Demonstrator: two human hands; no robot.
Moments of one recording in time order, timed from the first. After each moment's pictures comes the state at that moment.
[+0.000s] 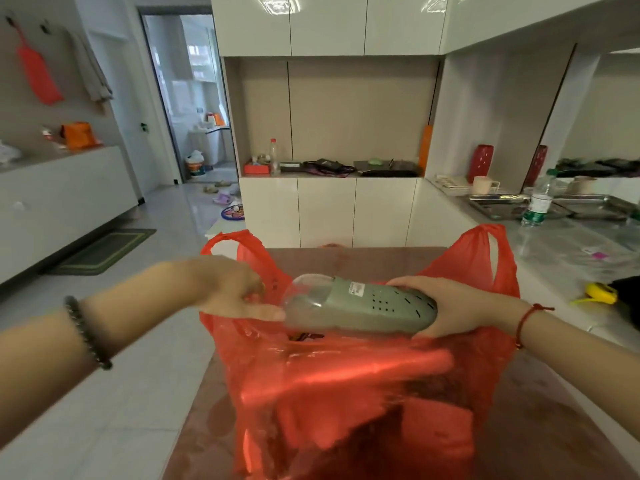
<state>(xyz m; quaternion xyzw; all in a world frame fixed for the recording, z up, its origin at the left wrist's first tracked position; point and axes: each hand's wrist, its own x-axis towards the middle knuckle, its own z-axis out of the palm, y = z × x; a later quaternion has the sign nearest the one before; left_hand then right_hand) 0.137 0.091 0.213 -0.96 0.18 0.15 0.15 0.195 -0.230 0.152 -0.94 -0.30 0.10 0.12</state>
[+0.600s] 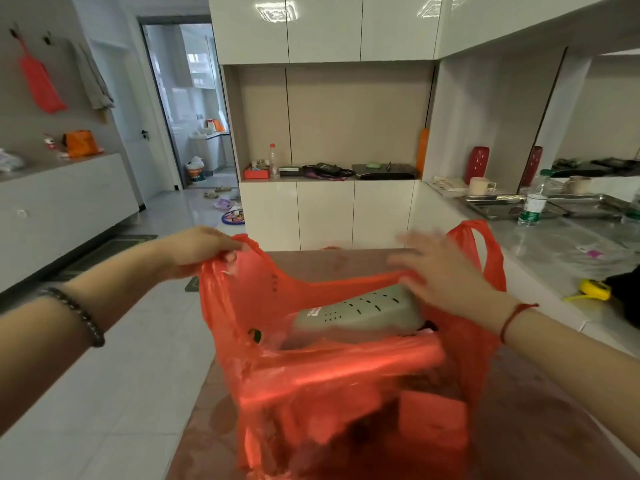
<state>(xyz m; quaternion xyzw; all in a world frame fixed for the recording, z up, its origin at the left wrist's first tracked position) 0.164 0.129 0.221 -0.85 -0.08 0.10 -0.52 0.193 -0.222 0.162 -0.93 -0.29 -0.24 -0.02</state>
